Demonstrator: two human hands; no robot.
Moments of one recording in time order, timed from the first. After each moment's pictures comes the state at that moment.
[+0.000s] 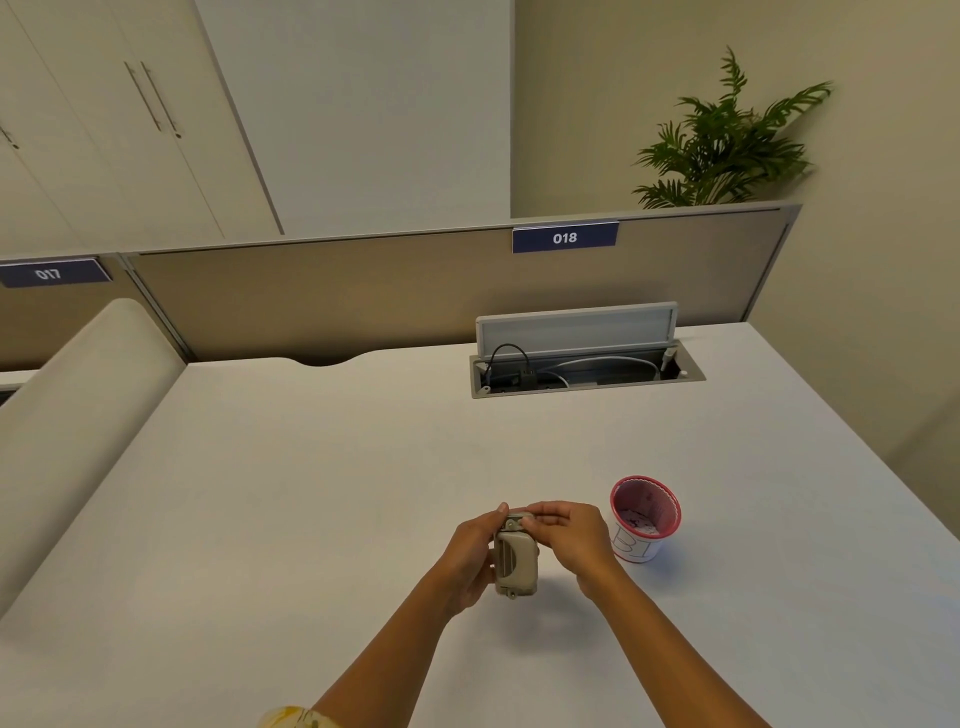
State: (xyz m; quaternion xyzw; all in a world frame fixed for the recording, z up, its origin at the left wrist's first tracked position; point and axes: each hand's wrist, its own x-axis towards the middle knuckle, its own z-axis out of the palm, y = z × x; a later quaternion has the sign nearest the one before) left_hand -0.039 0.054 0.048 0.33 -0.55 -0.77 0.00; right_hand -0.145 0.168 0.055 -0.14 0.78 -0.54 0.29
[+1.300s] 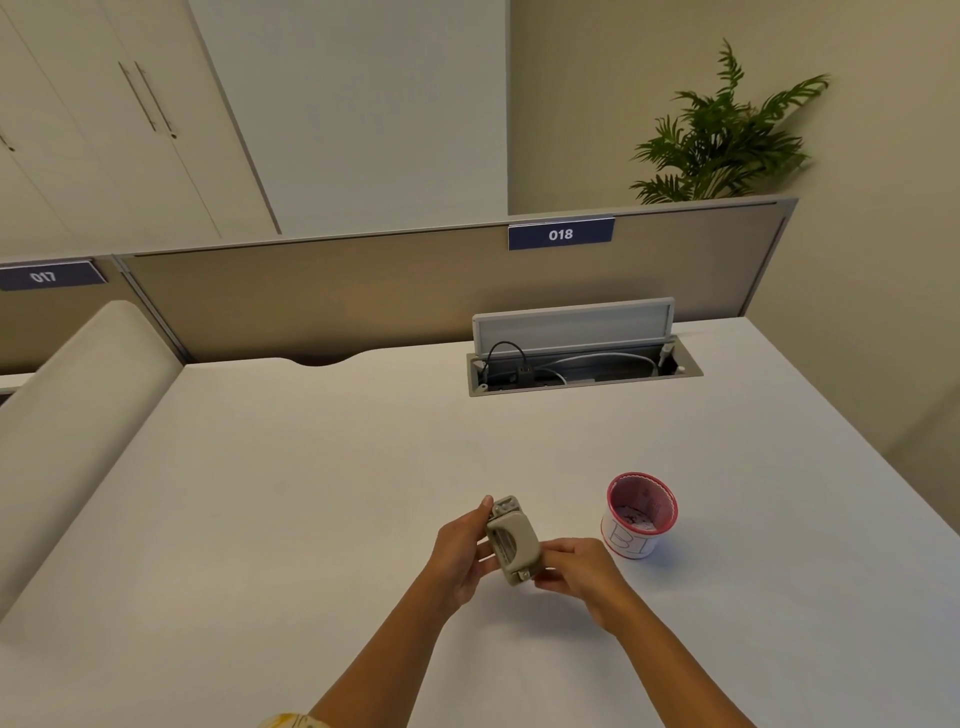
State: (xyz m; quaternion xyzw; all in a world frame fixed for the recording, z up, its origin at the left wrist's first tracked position) left_hand -0.037 0.053 0.051 0.39 -0.44 -0.80 0.08; right_hand -0.138 0.198 0.031 -0.08 0.73 -0.53 0.42
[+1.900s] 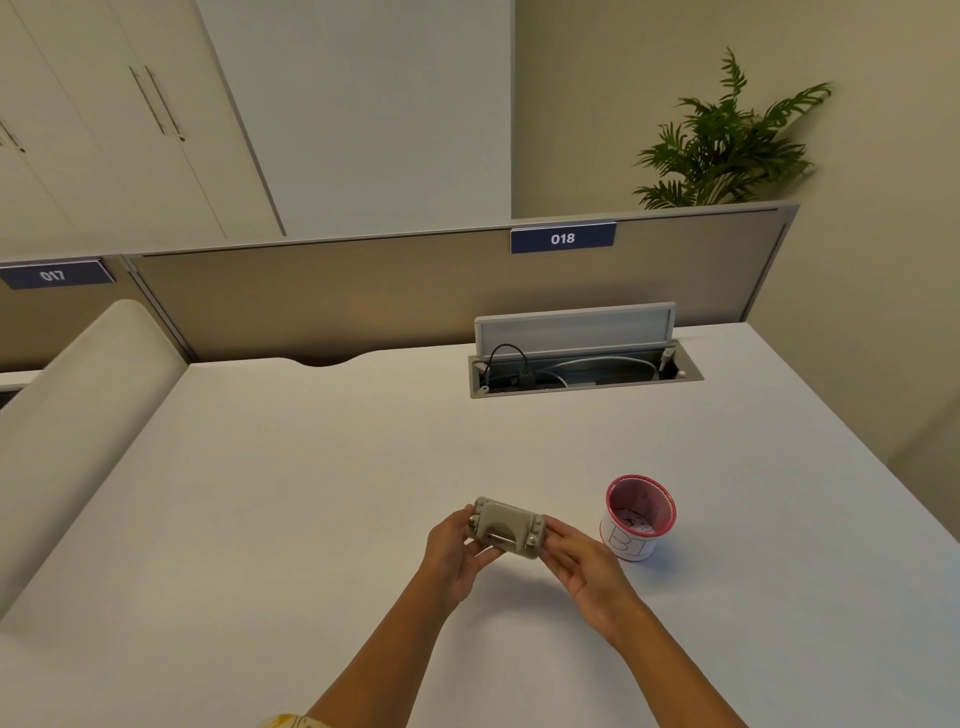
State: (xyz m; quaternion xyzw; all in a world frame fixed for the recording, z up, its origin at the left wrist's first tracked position) left_hand -0.037 0.046 0.042 0.41 -0.34 -0.83 0.14; right_hand -0.137 0.205 0.037 0.02 0.52 -0.73 0.45
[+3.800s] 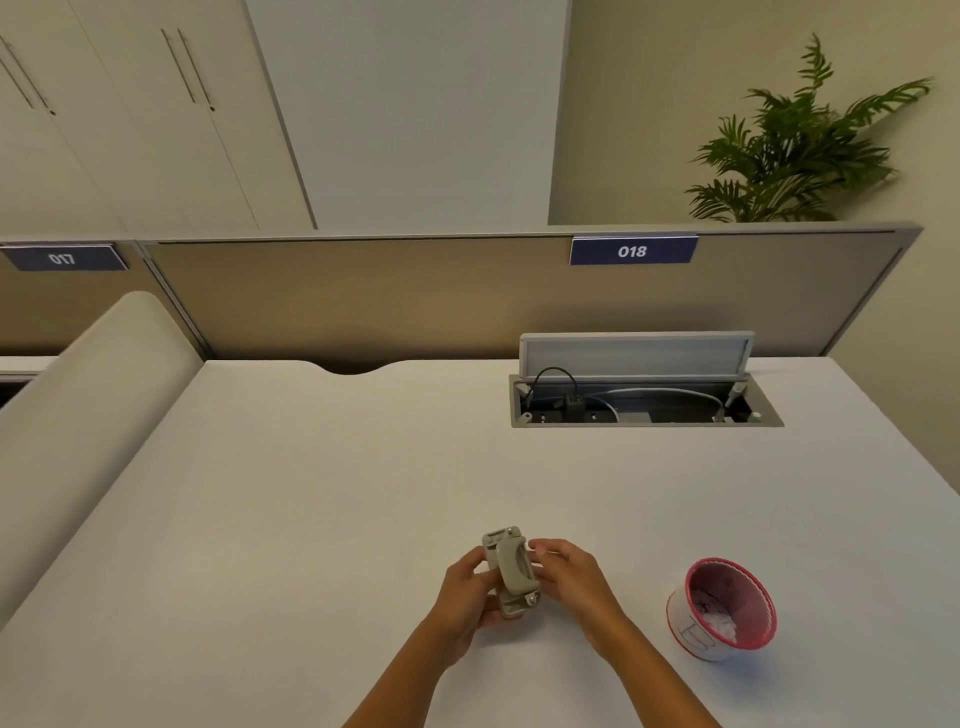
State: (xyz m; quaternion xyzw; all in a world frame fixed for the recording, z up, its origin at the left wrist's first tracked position) left_hand -0.042 -0.026 0.010 0.38 -0.49 -0.78 0.05; right_hand -0.167 0.084 0.012 -0.09 0.71 -0.56 0.42
